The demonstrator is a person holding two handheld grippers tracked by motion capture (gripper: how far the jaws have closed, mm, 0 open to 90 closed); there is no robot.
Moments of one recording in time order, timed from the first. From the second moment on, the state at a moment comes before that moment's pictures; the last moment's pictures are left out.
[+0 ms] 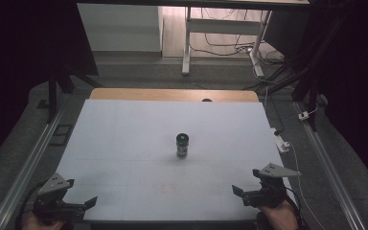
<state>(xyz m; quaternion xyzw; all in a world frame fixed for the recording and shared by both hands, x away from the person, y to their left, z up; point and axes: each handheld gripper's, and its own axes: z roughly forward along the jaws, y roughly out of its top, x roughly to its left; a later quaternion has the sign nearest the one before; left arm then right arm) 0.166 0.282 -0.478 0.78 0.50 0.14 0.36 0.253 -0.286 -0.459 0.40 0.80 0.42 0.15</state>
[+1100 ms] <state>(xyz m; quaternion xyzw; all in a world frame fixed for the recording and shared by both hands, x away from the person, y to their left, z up) 0.166 0.279 -0.478 0.79 0.49 0.14 0.35 0.257 -0.280 -0.457 0.39 0.81 0.42 0.11</state>
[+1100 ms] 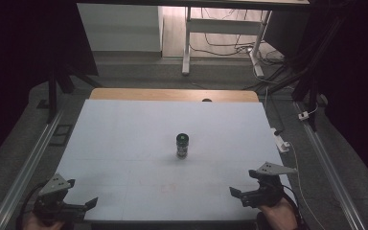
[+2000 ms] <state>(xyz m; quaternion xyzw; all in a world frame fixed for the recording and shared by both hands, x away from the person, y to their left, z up) 0.166 0.281 -0.478 0.78 0.49 0.14 0.36 0.269 -0.250 -0.449 0.34 0.82 0.44 0.11</state>
